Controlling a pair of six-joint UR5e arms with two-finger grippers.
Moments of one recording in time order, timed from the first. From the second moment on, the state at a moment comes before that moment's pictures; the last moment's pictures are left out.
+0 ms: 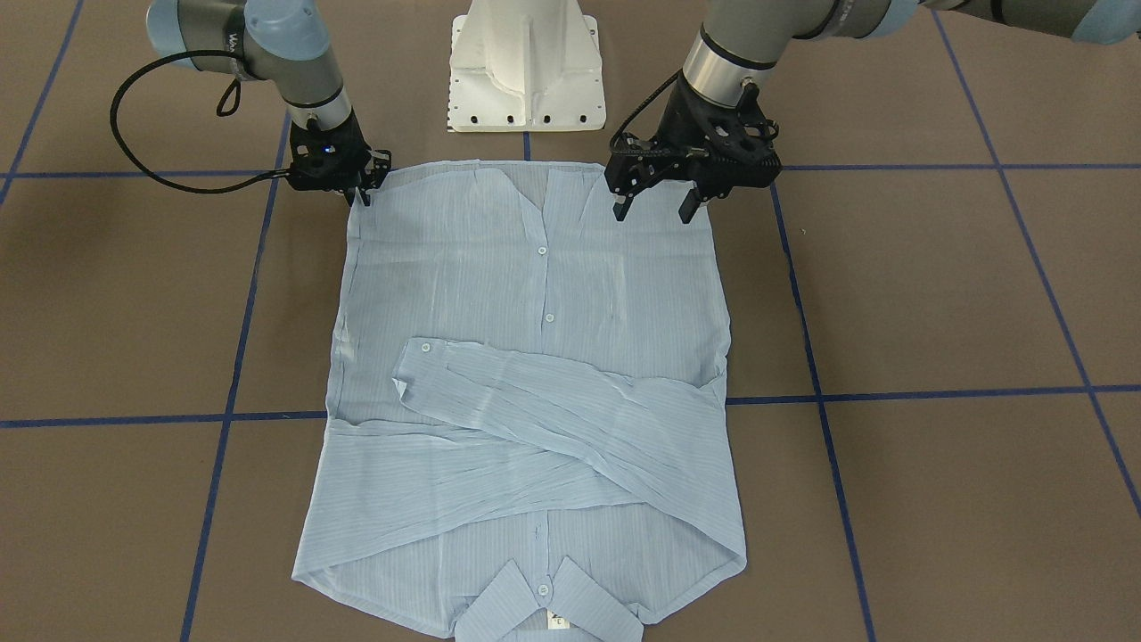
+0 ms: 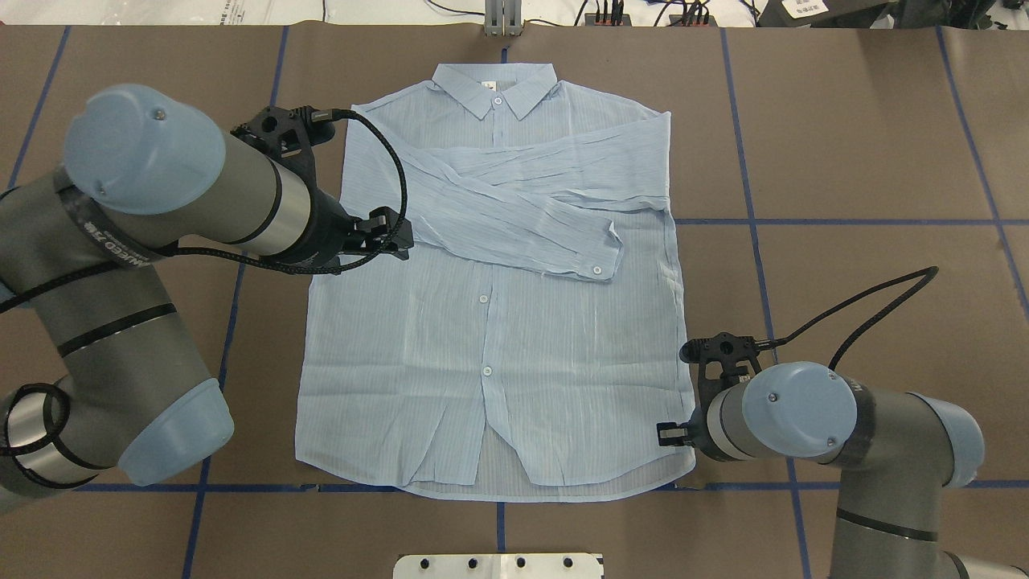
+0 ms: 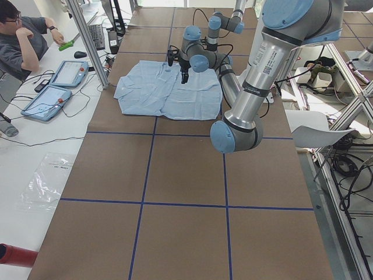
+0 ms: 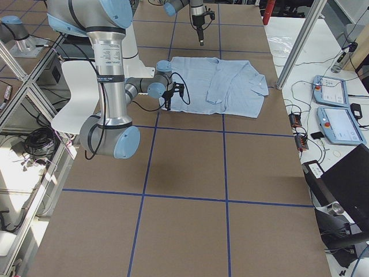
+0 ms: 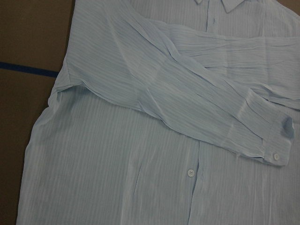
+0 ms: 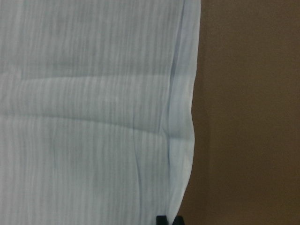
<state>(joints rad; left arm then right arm) -0.65 -2.08 -2.00 -1.64 -1.92 -1.34 0.30 -1.45 2.01 -1.37 1.75 1.31</state>
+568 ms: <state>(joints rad) -0.57 -1.94 -2.05 -1.67 -1.82 -1.40 0.32 -1.45 2.06 -1.37 1.74 1.32</state>
